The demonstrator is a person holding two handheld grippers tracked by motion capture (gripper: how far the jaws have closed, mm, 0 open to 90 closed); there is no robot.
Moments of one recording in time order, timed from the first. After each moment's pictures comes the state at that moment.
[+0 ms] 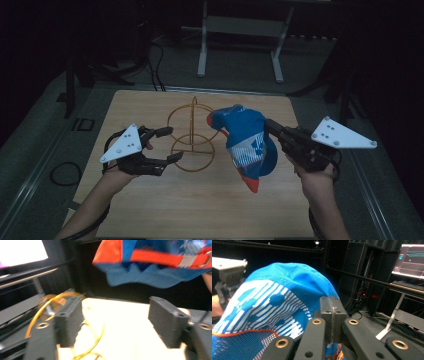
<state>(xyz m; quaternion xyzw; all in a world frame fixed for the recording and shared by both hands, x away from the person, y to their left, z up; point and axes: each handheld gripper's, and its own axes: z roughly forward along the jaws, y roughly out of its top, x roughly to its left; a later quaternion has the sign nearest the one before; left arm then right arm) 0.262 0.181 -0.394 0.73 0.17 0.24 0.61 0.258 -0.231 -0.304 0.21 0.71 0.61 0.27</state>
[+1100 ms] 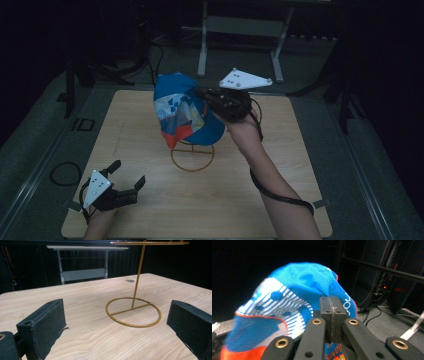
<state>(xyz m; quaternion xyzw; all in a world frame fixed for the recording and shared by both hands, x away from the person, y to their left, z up) 0.217 0.247 -0.539 0.64 0.40 0.34 0.56 0.353 -0.081 -0.295 0.19 0.76 0.59 0.21</state>
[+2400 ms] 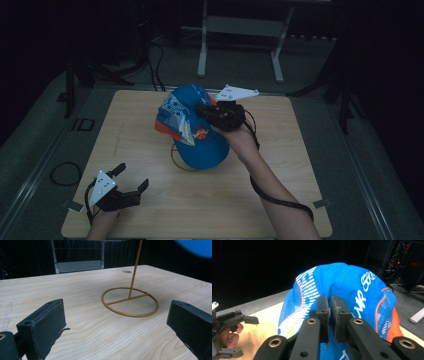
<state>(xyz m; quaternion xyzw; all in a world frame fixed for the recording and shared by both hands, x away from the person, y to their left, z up) 0.222 0.243 -0.553 0.66 0.40 0.31 0.55 0.375 -0.086 -0.353 0.22 0.79 0.55 0.16</state>
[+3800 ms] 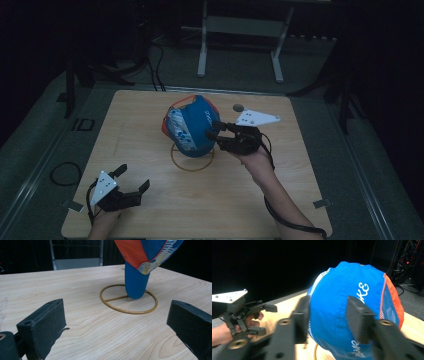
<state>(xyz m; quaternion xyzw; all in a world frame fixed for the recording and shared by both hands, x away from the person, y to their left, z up) 0.224 0.242 -0.559 0.66 0.41 0.30 0.55 0.335 -0.131 -0.383 0.22 0.78 0.58 0.13</state>
